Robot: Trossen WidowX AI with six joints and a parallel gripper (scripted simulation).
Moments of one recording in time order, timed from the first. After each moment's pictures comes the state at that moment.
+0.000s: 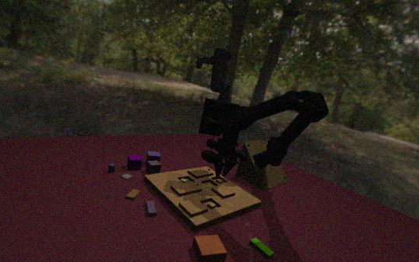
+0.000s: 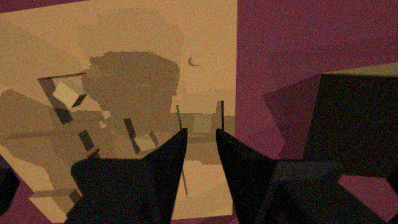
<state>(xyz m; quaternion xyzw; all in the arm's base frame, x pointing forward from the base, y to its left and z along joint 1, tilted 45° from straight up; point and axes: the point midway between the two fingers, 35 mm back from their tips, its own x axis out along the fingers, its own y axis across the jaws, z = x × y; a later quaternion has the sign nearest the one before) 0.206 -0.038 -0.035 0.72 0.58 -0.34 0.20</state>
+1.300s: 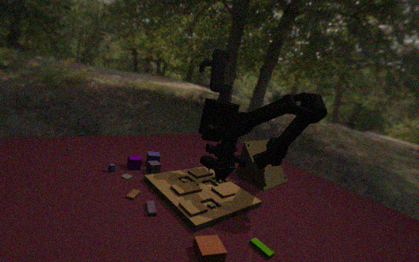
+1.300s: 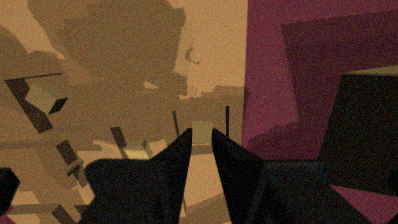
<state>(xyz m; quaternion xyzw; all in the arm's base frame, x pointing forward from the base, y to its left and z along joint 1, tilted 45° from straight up) 0.208 -0.023 -0.049 0.72 0.58 -0.34 0.20</state>
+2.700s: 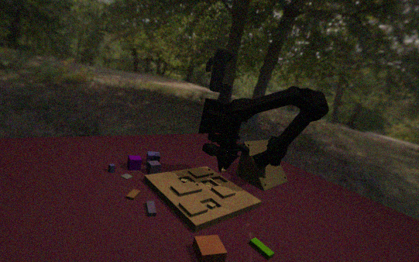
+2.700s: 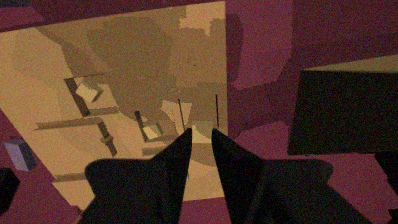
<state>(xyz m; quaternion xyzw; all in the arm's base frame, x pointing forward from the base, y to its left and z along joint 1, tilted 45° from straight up) 0.202 -0.057 -0.016 0.72 0.58 -0.34 0.19</state>
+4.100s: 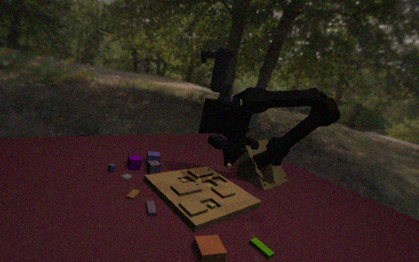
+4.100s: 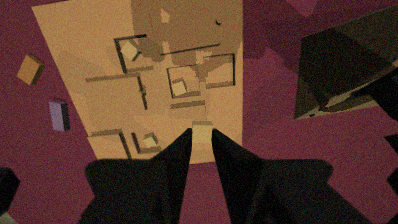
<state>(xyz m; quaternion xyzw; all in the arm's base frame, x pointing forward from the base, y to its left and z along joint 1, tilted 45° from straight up) 0.244 -0.059 0.059 0.71 0.57 -0.36 0.21</state>
